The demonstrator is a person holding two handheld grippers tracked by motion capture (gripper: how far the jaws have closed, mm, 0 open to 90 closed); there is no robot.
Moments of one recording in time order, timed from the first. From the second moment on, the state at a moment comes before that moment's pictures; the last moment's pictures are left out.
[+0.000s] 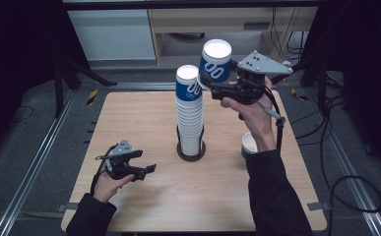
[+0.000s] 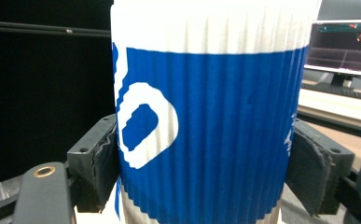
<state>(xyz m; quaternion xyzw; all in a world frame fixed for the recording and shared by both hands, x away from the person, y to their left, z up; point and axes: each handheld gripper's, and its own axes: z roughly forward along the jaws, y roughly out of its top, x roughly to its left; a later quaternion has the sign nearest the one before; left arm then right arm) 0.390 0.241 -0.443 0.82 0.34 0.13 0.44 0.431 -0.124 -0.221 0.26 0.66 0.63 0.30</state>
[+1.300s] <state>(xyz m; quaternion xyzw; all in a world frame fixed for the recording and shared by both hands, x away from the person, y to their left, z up) 0.385 0.238 -0.439 0.82 0.33 0.13 0.44 0.395 -0.171 -0.356 0.28 0.74 0.57 0.22</state>
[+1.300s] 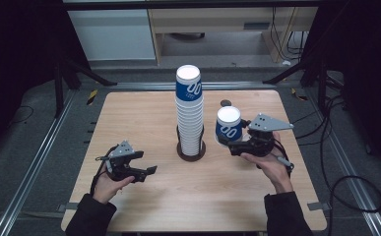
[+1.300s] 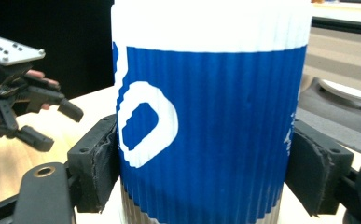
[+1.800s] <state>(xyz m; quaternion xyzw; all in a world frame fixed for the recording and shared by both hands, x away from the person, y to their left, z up) 0.382 0.233 -0.440 0.83 0.32 0.11 0.44 0.389 -0.157 -0.378 0.23 0.79 0.54 0.18</state>
